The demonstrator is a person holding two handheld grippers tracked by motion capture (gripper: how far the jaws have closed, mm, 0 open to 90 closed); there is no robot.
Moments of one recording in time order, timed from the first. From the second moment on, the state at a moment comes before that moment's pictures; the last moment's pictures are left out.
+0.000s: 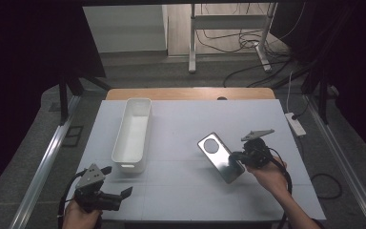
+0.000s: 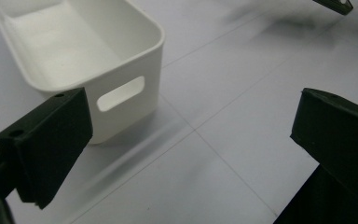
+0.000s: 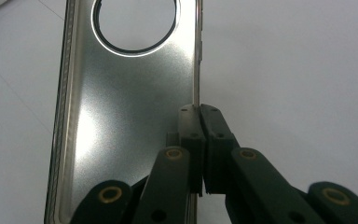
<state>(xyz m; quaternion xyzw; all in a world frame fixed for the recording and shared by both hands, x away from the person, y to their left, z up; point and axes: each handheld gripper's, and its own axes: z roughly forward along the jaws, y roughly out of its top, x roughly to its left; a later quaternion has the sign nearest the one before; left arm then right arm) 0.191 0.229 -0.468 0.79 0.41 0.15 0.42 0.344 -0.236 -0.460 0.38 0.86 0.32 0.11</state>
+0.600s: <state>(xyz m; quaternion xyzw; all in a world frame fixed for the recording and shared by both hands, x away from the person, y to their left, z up) 0.207 0.195 -0.465 0.82 0.36 0.16 0.42 0.343 -0.236 -0.454 0.37 0.86 0.33 0.12</state>
